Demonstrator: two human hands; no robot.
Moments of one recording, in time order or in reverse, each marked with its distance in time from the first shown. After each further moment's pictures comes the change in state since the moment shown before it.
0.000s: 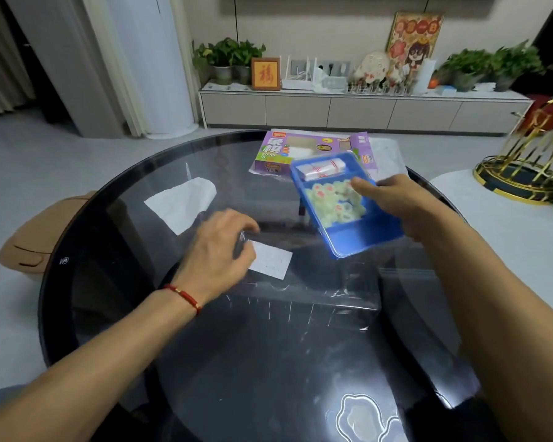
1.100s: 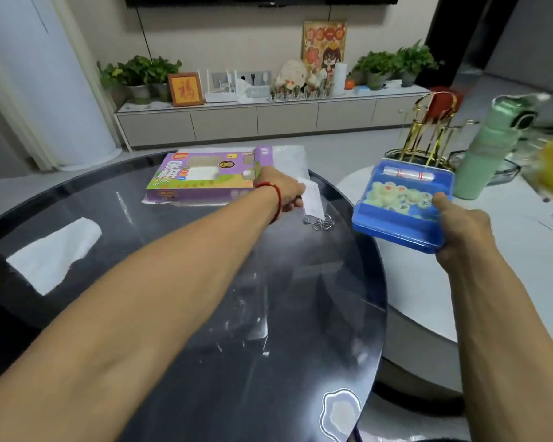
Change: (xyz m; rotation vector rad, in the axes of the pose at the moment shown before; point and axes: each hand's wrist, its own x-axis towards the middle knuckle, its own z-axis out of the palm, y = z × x) left_hand 0.223 0.164 0.180 -0.648 -0.332 -0.739; right_hand -0.028 0.112 -0.176 0.698 0.720 0.271
